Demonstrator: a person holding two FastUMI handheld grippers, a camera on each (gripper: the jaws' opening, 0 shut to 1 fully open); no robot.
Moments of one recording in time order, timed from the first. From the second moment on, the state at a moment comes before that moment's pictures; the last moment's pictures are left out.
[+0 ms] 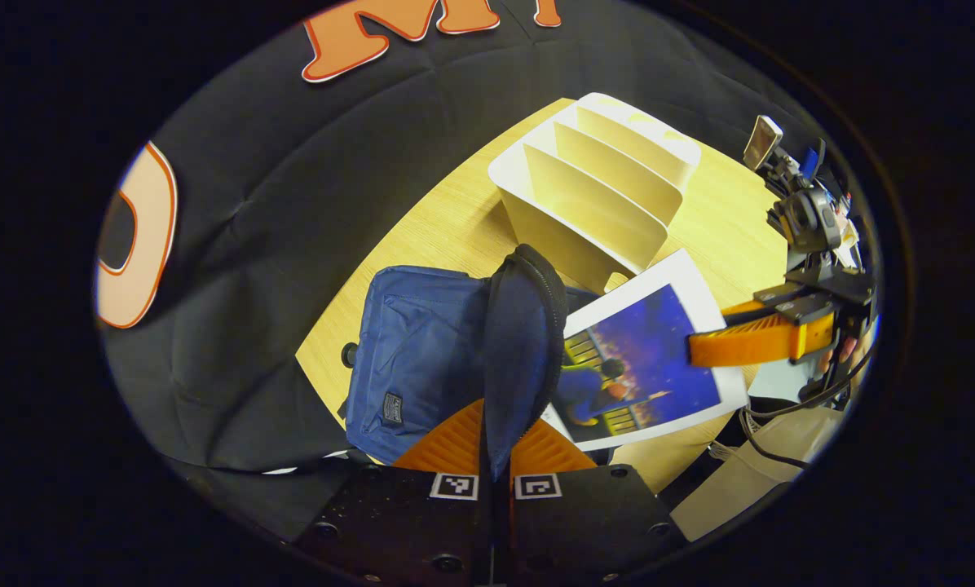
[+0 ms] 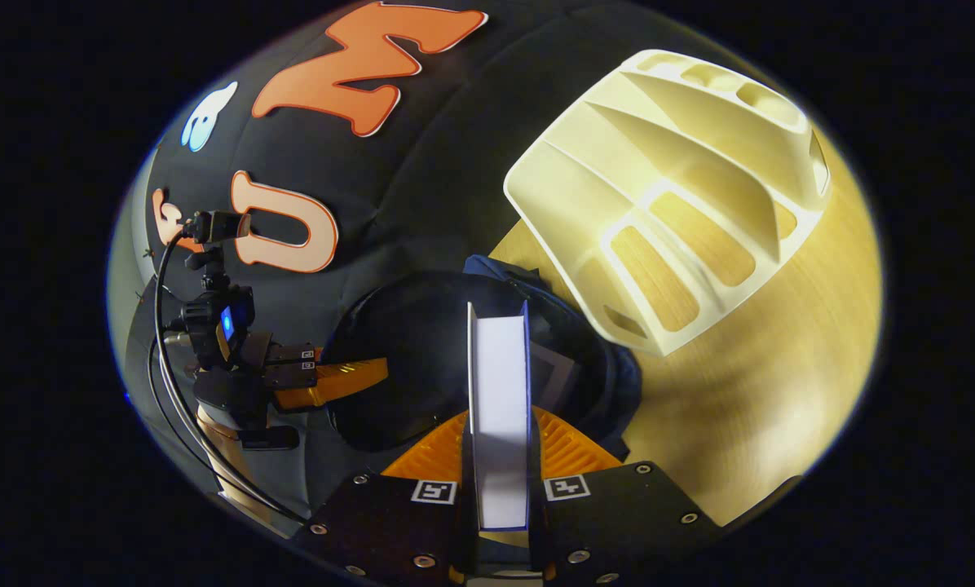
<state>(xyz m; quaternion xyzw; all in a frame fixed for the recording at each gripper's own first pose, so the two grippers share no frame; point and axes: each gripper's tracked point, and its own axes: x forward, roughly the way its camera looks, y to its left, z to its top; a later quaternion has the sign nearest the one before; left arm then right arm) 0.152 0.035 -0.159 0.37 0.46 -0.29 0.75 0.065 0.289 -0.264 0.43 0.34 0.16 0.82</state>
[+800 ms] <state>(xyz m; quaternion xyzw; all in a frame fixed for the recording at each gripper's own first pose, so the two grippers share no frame) 0.142 0.028 -0.151 0.39 0.45 -0.30 0.75 0.125 0.374 -0.299 0.47 0.34 0.12 0.80</state>
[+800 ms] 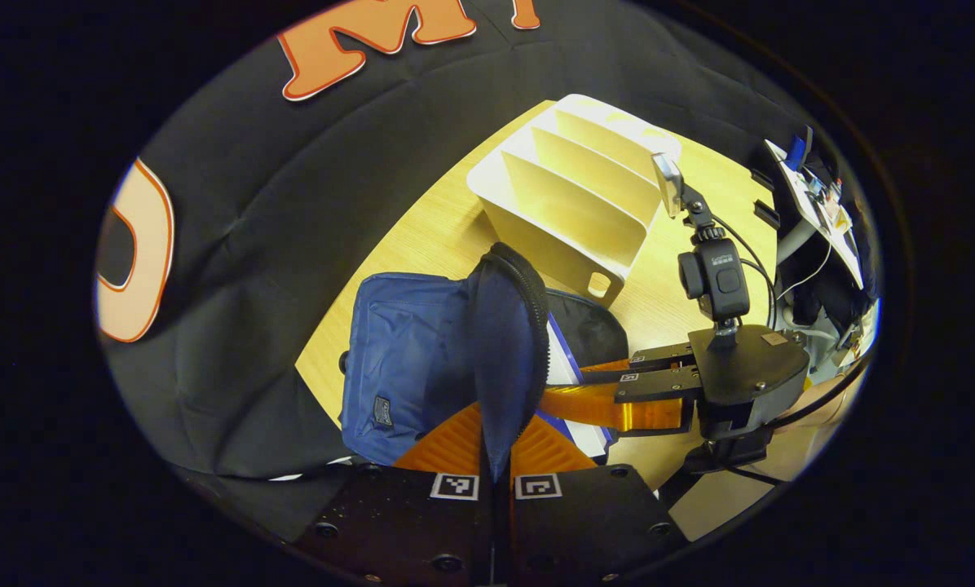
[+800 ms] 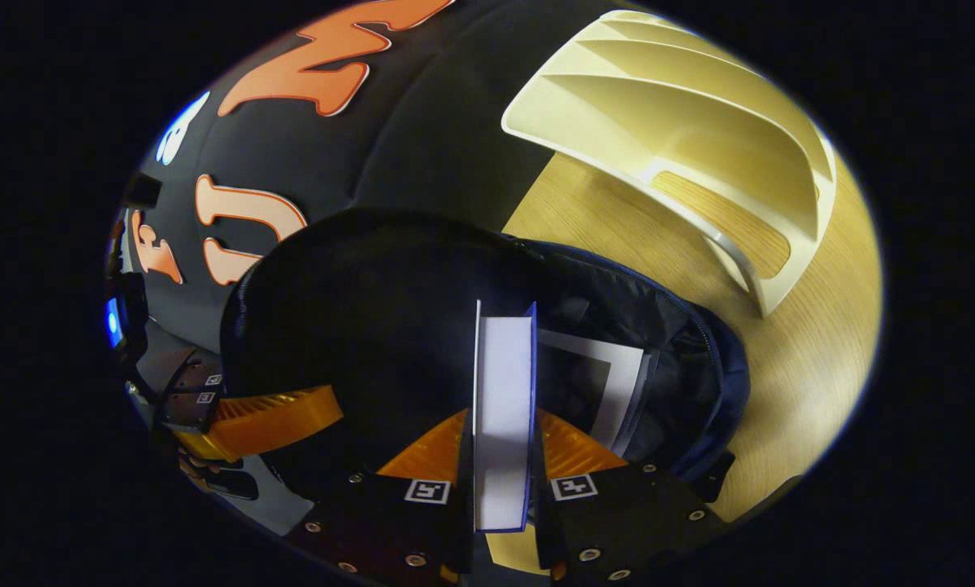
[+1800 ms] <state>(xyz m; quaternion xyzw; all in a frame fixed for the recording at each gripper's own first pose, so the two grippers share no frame) 0.147 0.044 -0.151 0.36 0.45 -0.29 0.76 0.094 0.337 -0.297 0.41 0.40 0.10 0.81</state>
